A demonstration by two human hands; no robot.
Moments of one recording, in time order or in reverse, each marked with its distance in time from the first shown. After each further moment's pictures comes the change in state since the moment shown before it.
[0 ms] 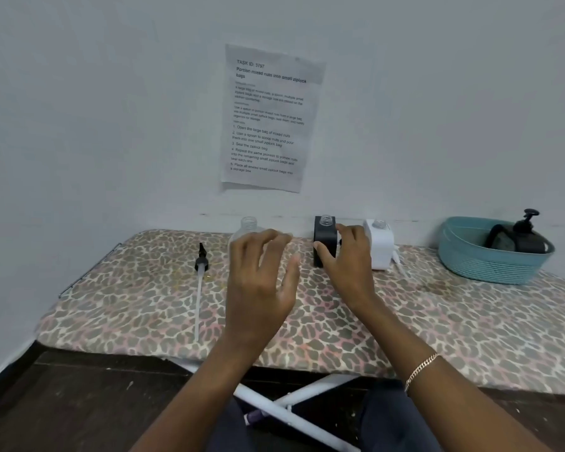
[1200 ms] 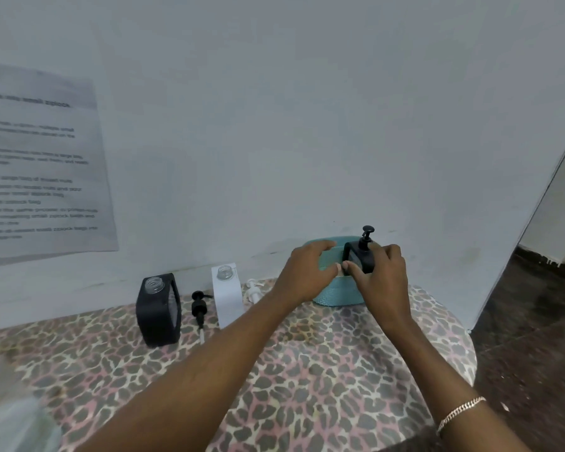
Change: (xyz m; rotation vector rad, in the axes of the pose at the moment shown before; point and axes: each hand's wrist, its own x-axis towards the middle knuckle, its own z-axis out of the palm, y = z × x) left_hand 0.084 0.201 0.343 -0.712 -0.940 -0.202; right_hand 0.074 0.243 -0.221 -0.317 0.281 0.293
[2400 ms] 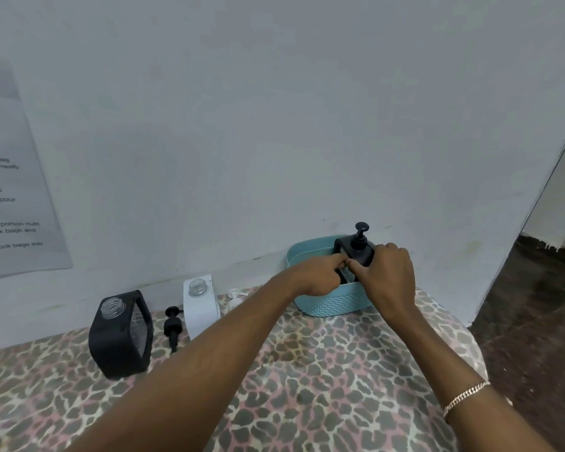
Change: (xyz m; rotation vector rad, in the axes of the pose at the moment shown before) left_hand 0.059 0.006 0.027 0.325 -0.598 -0.169; right_hand 0.046 0.033 0.021 -0.319 -0.031 0.063
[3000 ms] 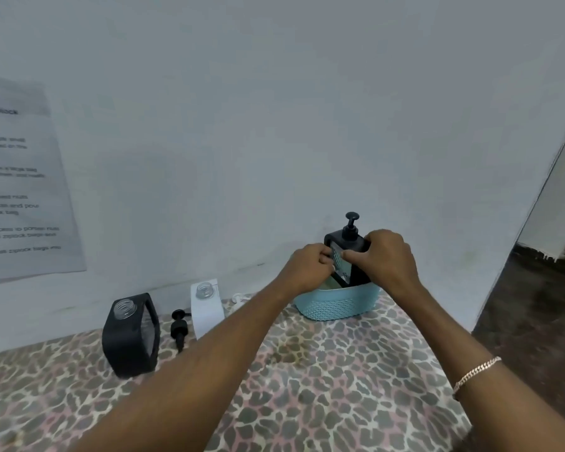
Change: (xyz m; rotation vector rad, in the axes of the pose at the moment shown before) left_hand -0.009 -0.009 -0.008 -0.381 0.374 0.002; right_hand 0.027 -0.023 -0.049 0.132 -0.160 -0.032
